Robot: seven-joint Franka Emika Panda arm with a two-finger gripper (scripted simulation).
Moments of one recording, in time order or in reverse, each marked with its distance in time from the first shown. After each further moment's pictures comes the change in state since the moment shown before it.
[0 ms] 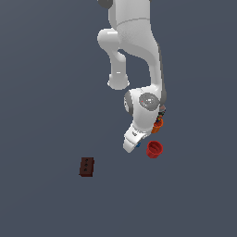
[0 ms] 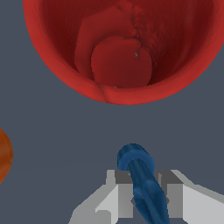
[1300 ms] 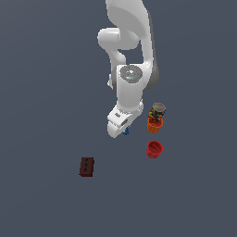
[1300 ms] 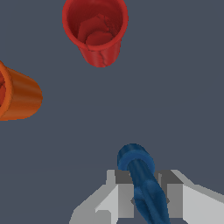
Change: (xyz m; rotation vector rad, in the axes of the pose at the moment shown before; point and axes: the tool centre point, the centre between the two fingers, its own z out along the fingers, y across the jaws) arm -0.067 0.025 -0.086 0.000 -0.001 -0.001
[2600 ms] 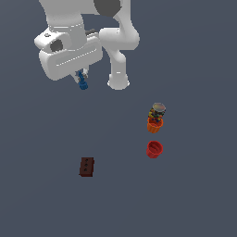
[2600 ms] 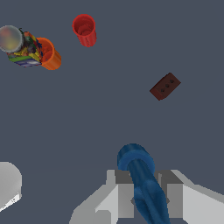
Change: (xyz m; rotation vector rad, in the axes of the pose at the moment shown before) arm -0.169 0.070 -0.229 0.000 0.004 0.002
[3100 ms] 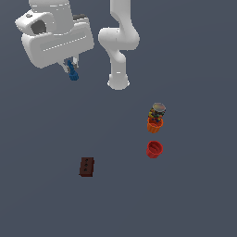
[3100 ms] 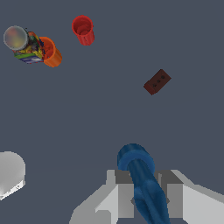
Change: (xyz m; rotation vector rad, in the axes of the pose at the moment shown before) arm -0.024 0.014 -0.035 -0.001 -0.002 0.000
